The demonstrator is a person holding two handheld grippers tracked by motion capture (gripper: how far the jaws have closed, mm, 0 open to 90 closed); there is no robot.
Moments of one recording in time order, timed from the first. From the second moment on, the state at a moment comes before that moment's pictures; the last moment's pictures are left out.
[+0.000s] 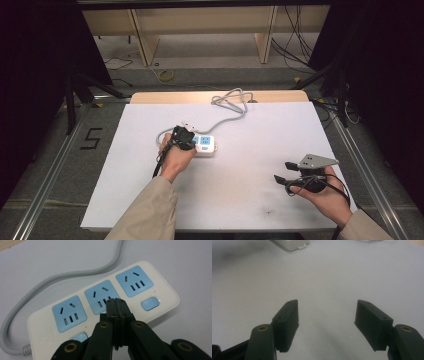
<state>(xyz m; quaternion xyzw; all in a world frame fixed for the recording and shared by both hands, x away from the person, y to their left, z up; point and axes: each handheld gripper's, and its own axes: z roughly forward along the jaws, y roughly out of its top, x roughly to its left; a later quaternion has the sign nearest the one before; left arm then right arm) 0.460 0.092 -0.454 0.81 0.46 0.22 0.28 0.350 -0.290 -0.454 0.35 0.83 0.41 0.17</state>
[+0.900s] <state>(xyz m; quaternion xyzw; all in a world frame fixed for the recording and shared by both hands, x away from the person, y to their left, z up) 0.460 0.089 -0.457 0.81 0.46 0.22 0.27 0.349 -0.290 -0.454 0.35 0.83 0.41 0.17</state>
